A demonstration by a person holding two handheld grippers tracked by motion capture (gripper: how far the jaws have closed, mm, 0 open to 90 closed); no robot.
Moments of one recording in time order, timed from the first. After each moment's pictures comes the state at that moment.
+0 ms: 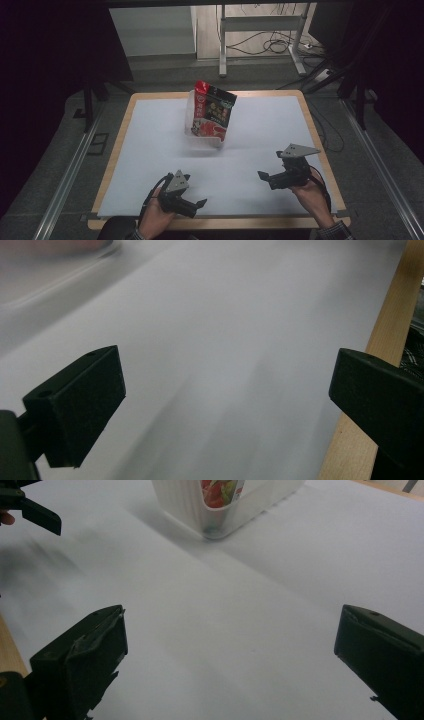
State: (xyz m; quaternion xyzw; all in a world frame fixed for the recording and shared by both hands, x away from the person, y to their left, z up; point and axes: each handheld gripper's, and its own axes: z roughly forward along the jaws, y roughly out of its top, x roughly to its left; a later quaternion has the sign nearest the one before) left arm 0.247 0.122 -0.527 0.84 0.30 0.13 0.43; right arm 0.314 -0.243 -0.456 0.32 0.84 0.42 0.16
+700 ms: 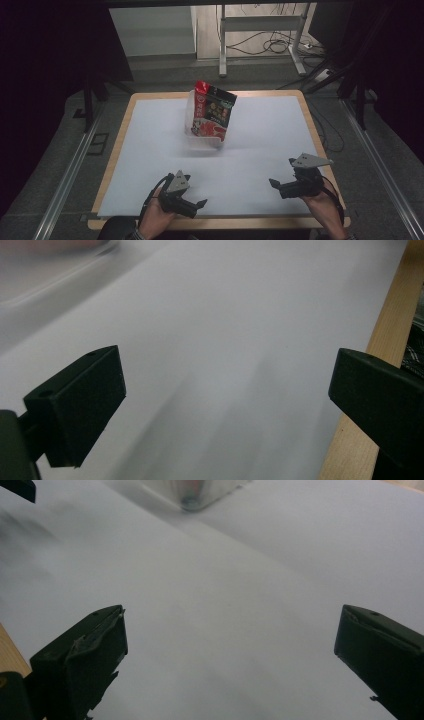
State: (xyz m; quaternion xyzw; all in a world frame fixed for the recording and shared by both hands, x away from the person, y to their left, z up) left arm 0.247 0.121 -0.528 0.84 0.30 0.13 0.43; right arm 0.292 -0.271 -0.463 0.33 0.84 0.39 0.19
